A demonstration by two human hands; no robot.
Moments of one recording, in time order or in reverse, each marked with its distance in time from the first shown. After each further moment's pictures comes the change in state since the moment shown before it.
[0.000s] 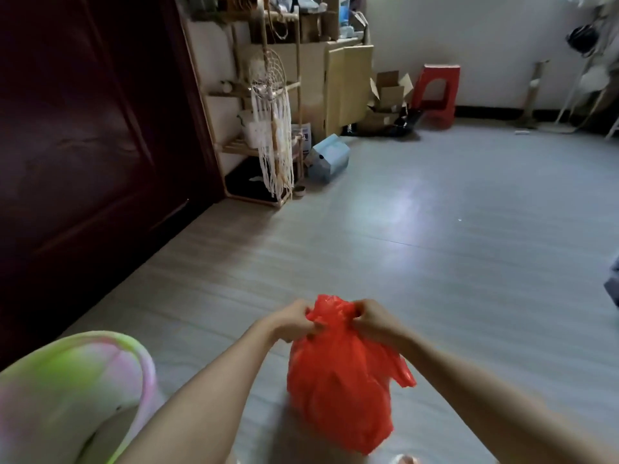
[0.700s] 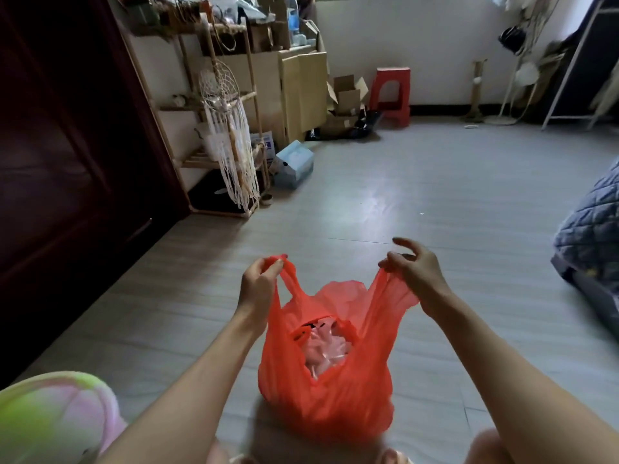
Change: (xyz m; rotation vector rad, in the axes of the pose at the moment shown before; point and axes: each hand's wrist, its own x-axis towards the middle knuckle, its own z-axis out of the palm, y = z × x) left_hand 0.009 0.054 -0.003 -0.846 0.561 0.310; right_hand -0.044 0.029 -0.113 0.765 0.580 0.014
